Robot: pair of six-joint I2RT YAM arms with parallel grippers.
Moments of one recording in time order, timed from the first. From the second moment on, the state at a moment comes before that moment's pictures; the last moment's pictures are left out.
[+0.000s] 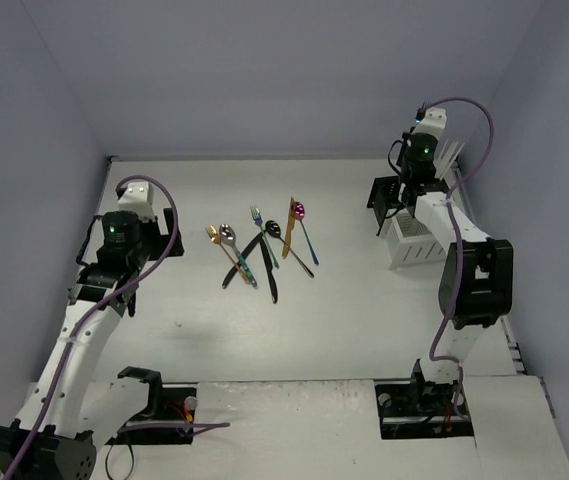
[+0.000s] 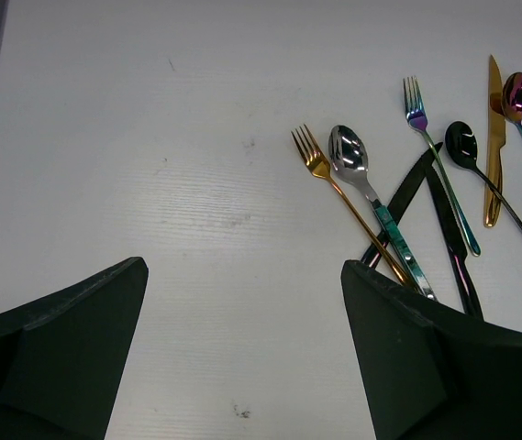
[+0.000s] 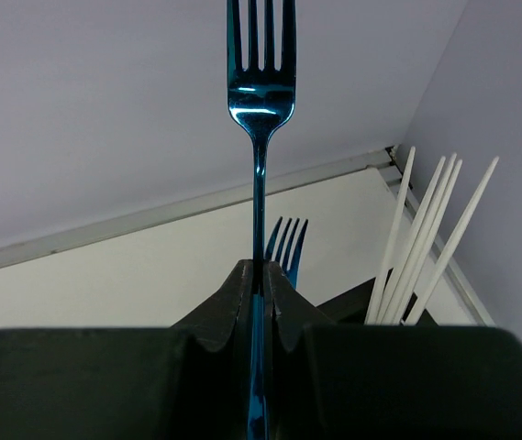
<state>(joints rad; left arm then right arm) -0.16 0.91 0.94 -0.51 -0.12 -0.15 0.07 1.80 1.36 0.27 0.36 0.07</state>
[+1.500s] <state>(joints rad) -0.42 1.45 1.05 -0.60 -0.19 -0.85 0.24 1.15 0.97 -0.13 0.25 0.33</state>
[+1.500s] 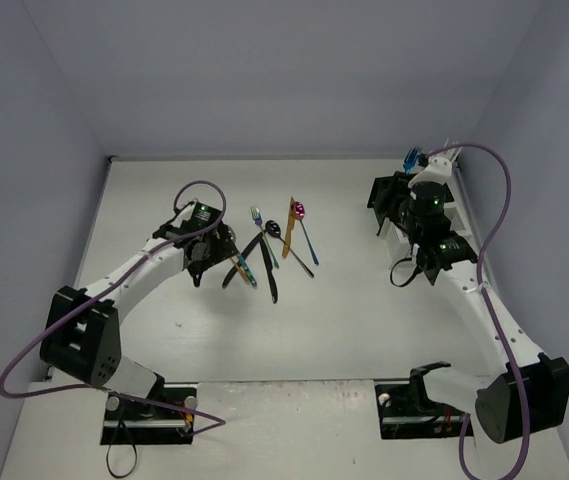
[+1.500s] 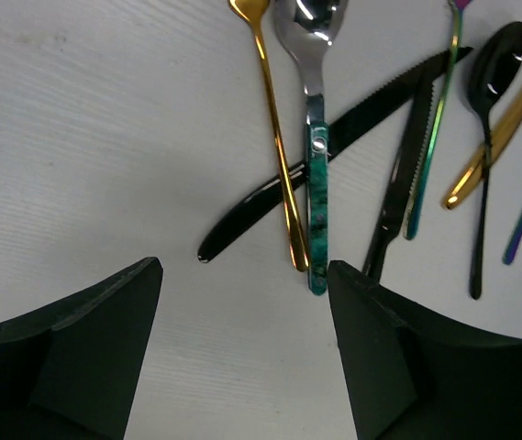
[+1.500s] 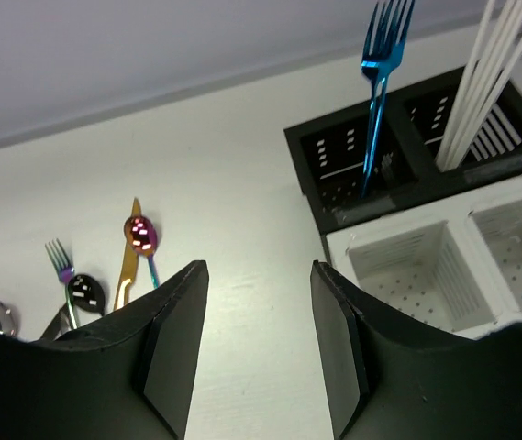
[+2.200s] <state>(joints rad) -0.40 1.81 1.23 -0.59 -0.21 -0.94 0.24 1.07 0.89 -0.14 0.17 0.35</state>
